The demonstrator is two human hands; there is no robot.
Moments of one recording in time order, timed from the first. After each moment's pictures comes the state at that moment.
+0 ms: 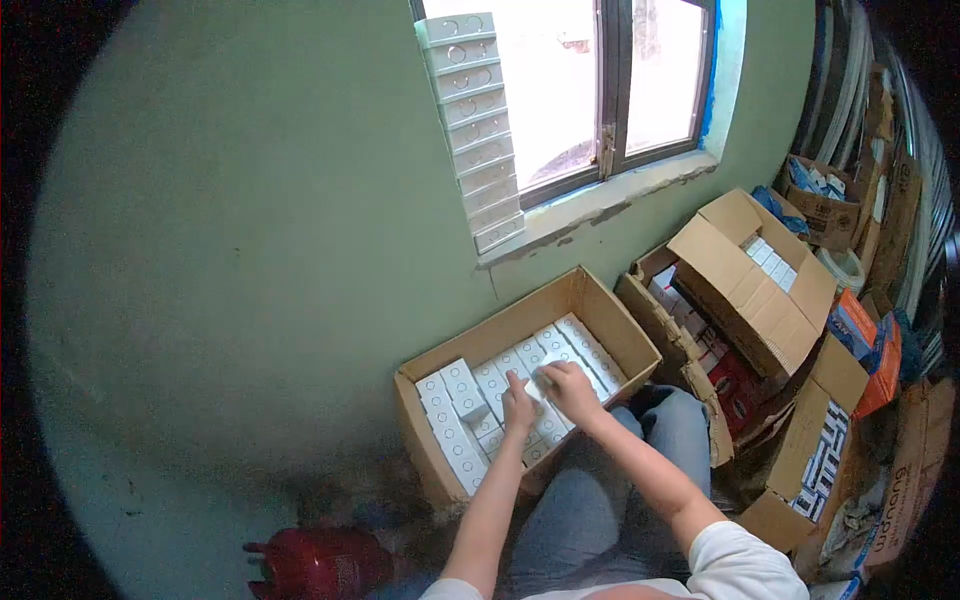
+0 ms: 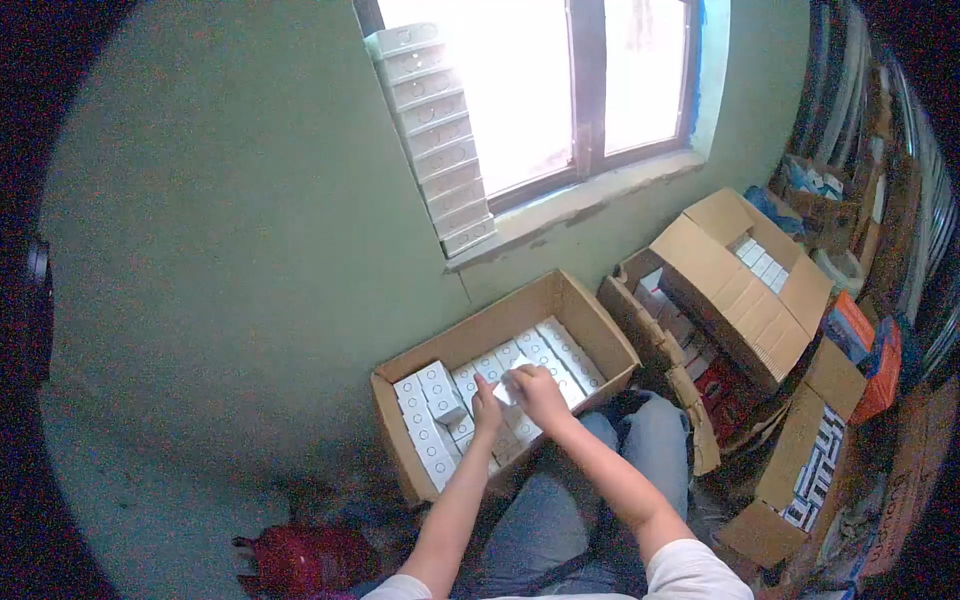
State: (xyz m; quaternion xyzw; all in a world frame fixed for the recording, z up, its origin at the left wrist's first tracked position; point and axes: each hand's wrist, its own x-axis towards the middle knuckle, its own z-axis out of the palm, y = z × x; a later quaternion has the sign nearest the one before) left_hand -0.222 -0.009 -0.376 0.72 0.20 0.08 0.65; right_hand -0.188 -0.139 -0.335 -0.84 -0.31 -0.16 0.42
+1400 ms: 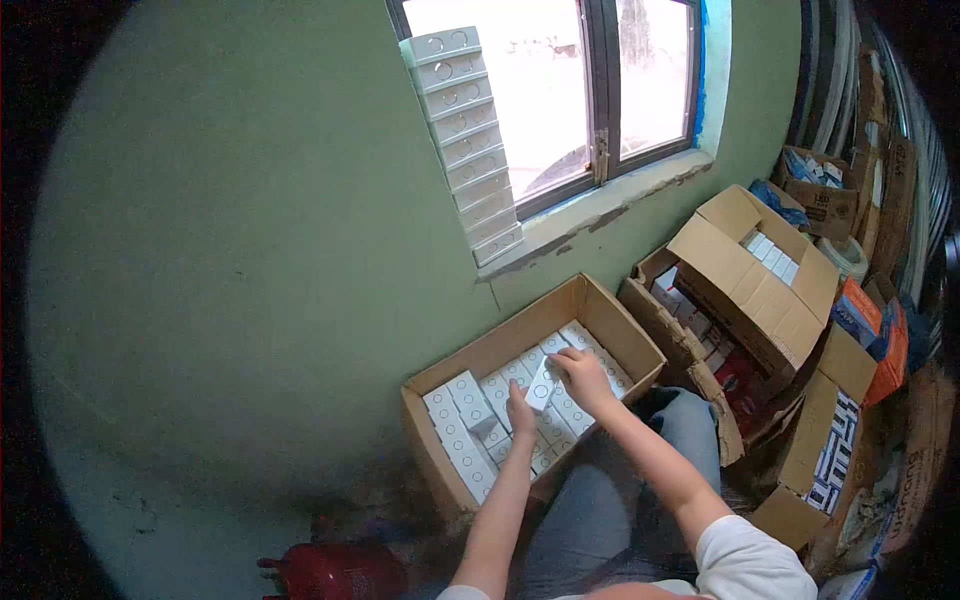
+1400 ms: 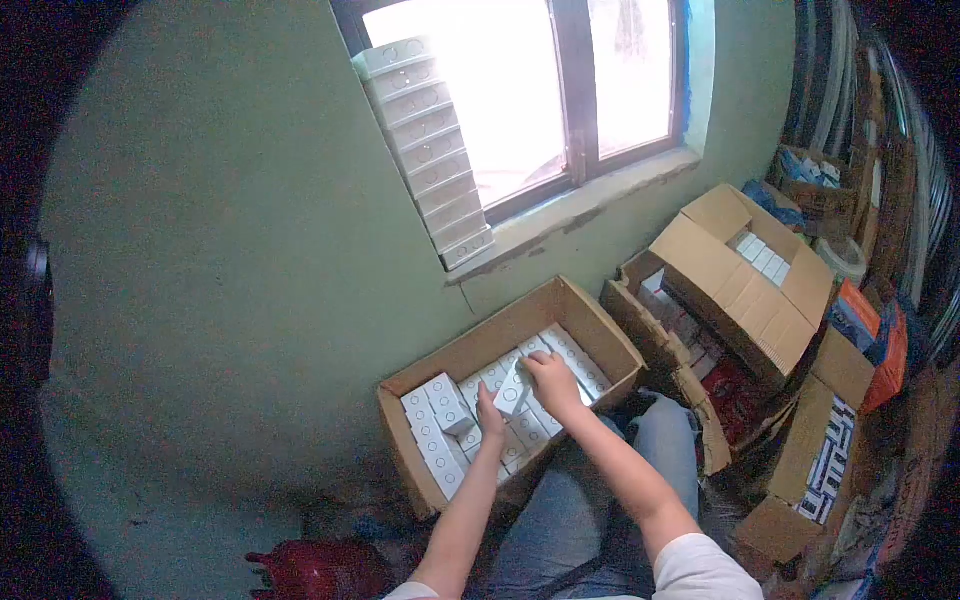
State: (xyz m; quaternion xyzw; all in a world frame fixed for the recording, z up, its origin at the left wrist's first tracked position) left_hand -0.213 -0.010 -0.389 0.61 0.24 0.10 0.75; right_hand -0.169 -0.146 -0.321 -0.87 -0.29 -0.17 0.36
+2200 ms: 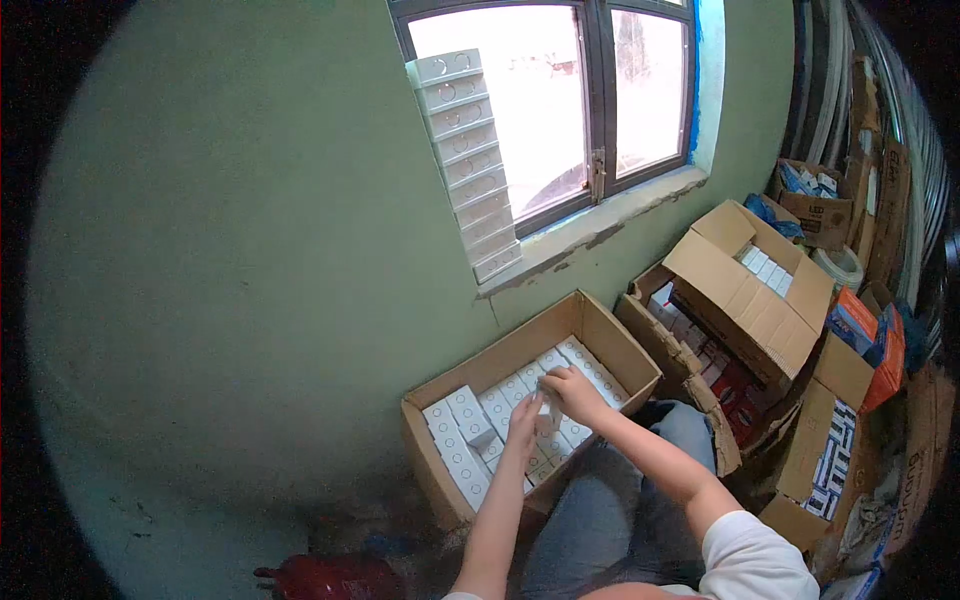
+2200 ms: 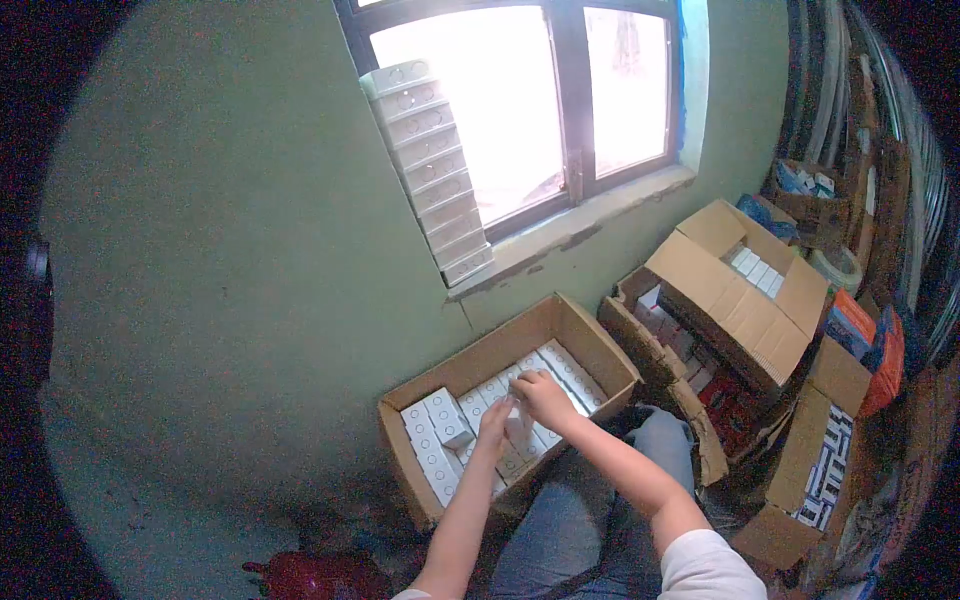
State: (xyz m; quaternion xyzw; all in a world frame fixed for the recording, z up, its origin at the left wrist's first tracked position) left_hand -0.215 -0.007 -0.379 0.53 0.15 -0.04 0.84; right_hand -0.163 -0.147 -0.325 -0.86 -0.37 -0.11 0.33
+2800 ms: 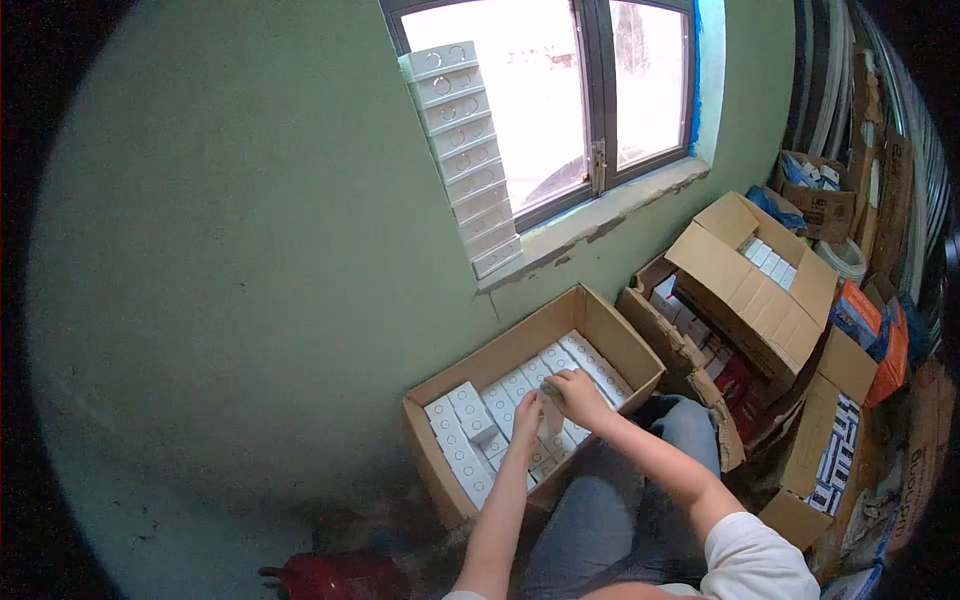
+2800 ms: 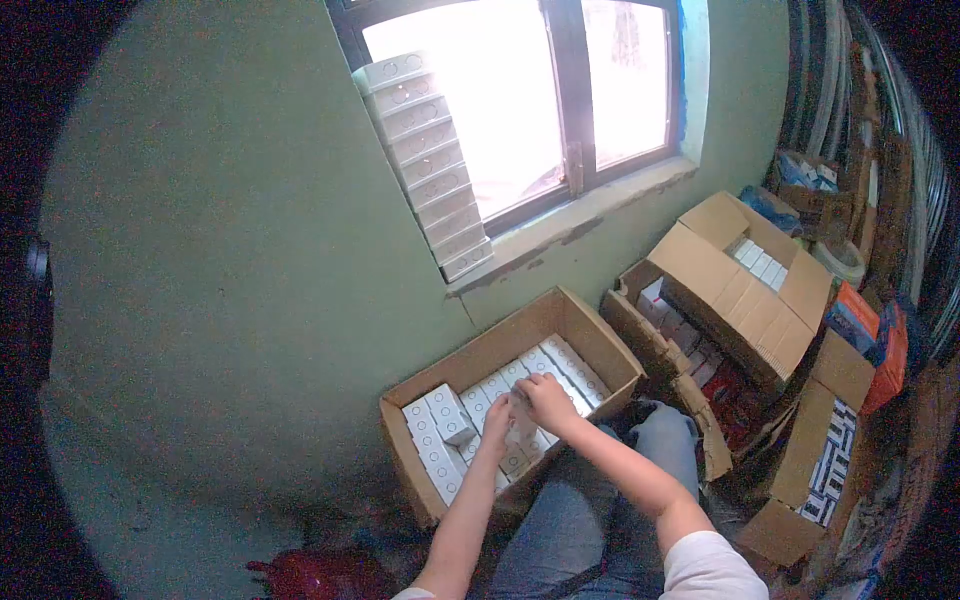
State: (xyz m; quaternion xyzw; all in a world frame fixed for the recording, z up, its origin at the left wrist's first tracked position) left_hand -0.207 -0.001 -0.402 0.61 0.13 -0.04 0.79; right_hand -0.171 -0.146 -0.333 -0.87 -0.33 -0.10 0.36
